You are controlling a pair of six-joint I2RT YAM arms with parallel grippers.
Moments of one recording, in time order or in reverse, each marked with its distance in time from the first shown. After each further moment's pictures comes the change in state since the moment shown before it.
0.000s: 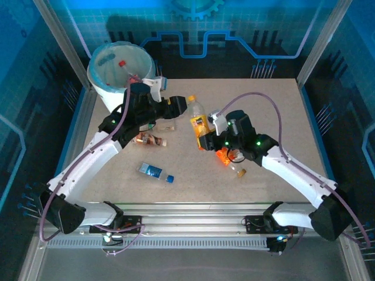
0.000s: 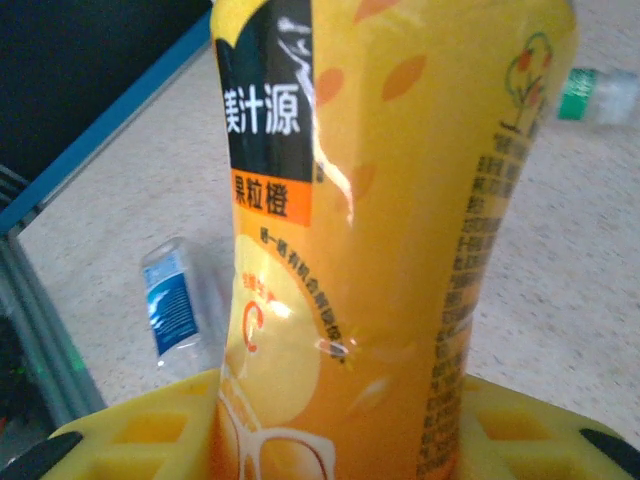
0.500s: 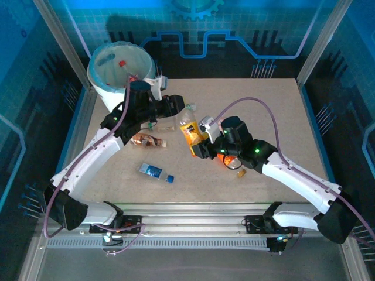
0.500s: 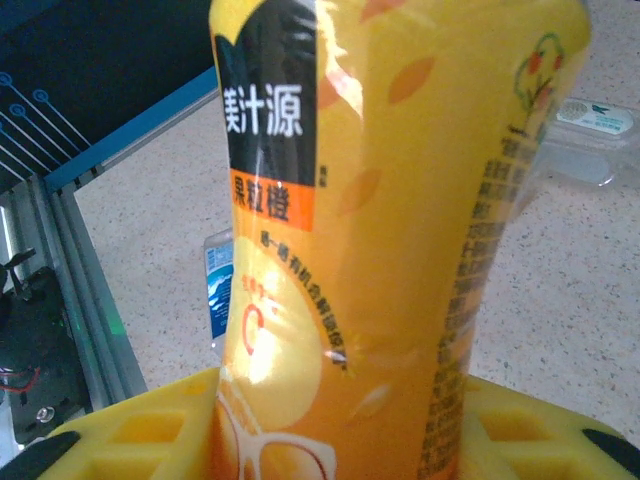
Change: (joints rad) left arm 0.021 0.027 0.000 0.019 0.094 -0.081; right arm 0.106 -0.037 -0.012 0.032 0.010 -0.075
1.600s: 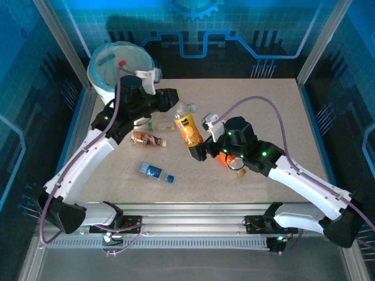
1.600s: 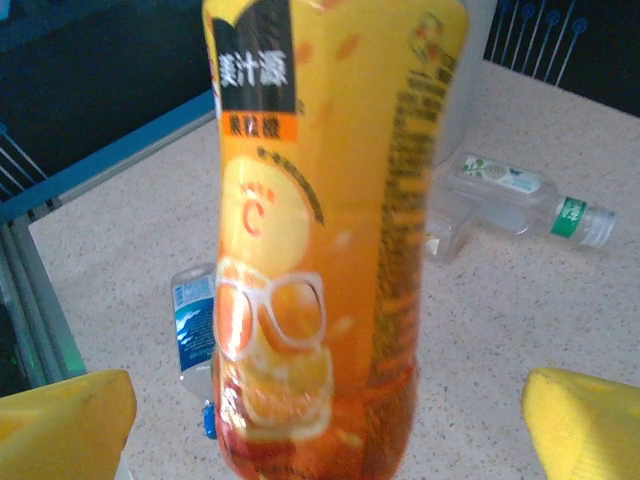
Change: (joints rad) left arm 0.024 -0.037 0.092 -0.046 -0.055 0.090; right arm 0.047 -0.077 0.053 -0.048 0.165 -0.025
